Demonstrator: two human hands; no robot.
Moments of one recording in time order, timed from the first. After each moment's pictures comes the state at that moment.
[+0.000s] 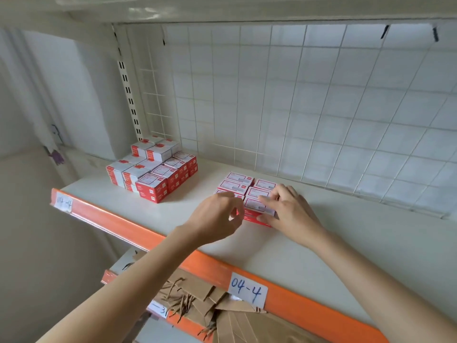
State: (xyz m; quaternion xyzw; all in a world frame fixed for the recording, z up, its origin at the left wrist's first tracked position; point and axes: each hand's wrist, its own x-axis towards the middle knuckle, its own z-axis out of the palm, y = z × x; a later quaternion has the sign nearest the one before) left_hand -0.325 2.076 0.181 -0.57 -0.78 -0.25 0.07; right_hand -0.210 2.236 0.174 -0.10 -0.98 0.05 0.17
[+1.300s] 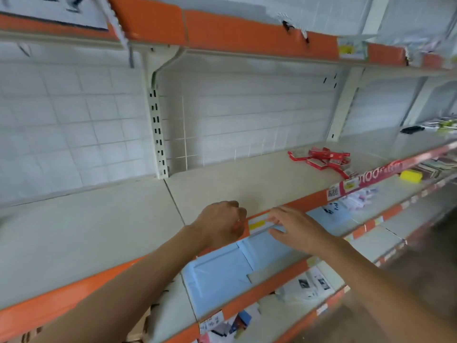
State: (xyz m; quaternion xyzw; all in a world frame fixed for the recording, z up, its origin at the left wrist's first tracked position) left_hand 0.135 2.282 0.202 -0.87 -0.48 -0.11 0.01; right_hand 0.341 2.279 0.196 -0.53 -0.84 0.06 0.10
